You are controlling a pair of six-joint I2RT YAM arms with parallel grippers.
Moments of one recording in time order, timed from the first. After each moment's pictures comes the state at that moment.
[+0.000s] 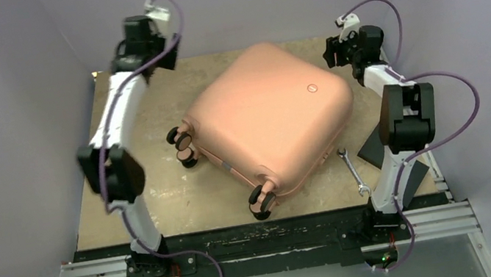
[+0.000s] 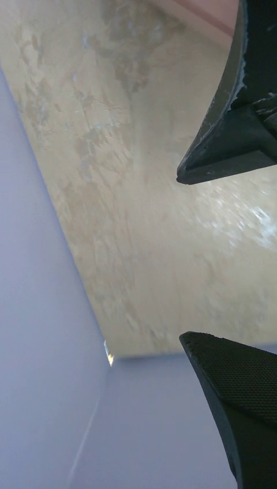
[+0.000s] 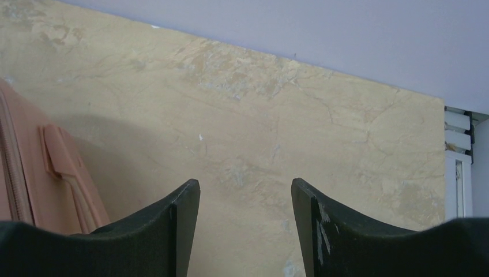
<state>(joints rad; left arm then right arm) -0.24 2.06 2.07 -0.53 -0.22 0.29 -0.13 1.99 1.43 0.22 -0.36 -0.18</state>
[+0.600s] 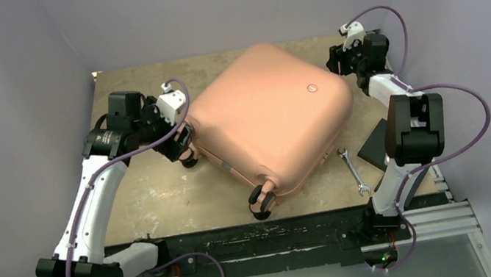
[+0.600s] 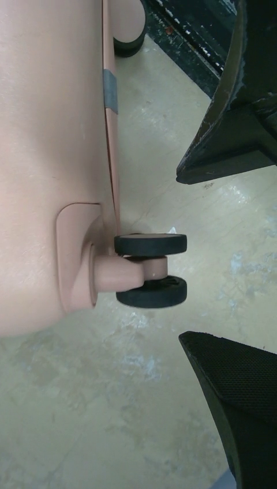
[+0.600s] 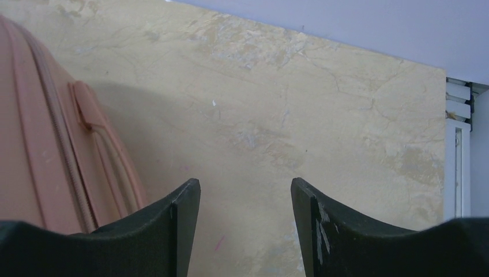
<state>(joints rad) -0.22 1.18 1.29 -0.90 0.34 0.51 -0.15 1.85 1.26 0.21 -0.36 -0.19</state>
